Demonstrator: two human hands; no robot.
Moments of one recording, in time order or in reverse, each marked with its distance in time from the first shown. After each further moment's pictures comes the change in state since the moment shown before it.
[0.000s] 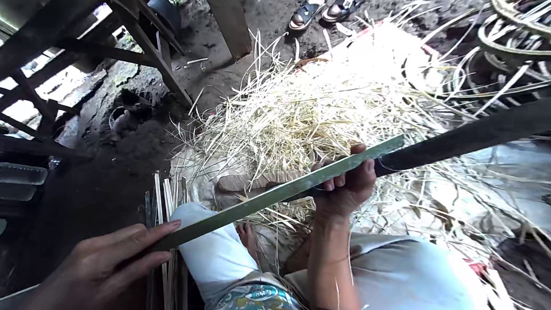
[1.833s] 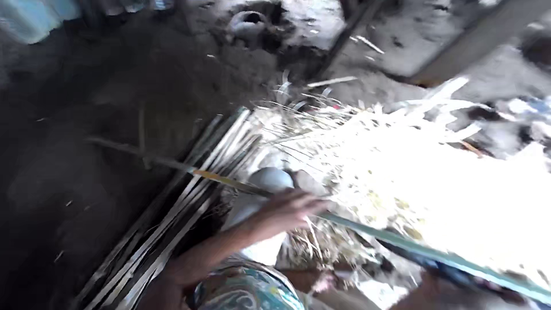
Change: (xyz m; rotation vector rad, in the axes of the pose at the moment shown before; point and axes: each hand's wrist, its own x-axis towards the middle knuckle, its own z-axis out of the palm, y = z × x) left_hand -0.017 -0.034 0.172 -0.167 0.331 -0.310; right_hand -0.008 -0.003 0.036 -0.720 0.489 0.112
